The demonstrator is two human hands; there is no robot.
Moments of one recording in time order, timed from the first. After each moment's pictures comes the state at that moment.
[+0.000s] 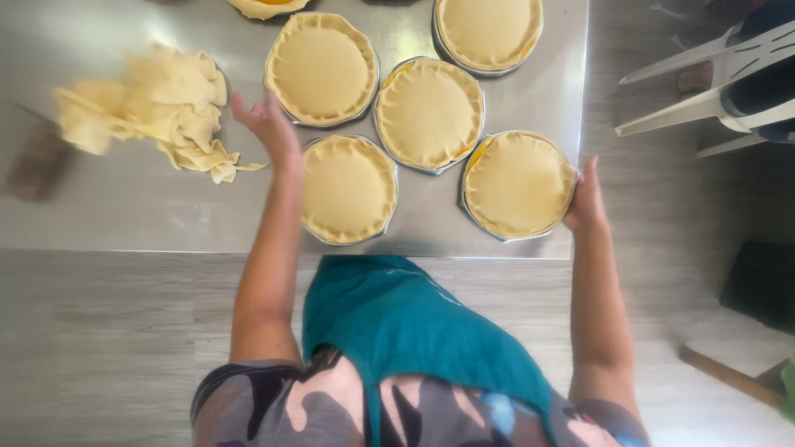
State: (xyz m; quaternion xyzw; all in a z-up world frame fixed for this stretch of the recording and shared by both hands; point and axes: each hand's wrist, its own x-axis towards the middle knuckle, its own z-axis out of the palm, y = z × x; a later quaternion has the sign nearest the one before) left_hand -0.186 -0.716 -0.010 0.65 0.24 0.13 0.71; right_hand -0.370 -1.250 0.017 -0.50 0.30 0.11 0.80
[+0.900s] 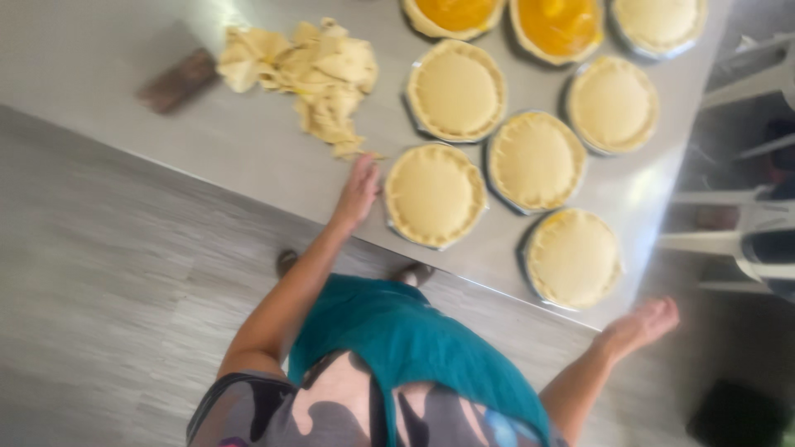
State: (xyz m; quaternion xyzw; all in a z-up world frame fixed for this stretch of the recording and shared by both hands) left_hand -0.325 -0.597 -0.041 0.65 0.16 -0.09 0.74; right_hand -0.461 -1.137 0.047 -0.79 0.29 -0.35 0.42
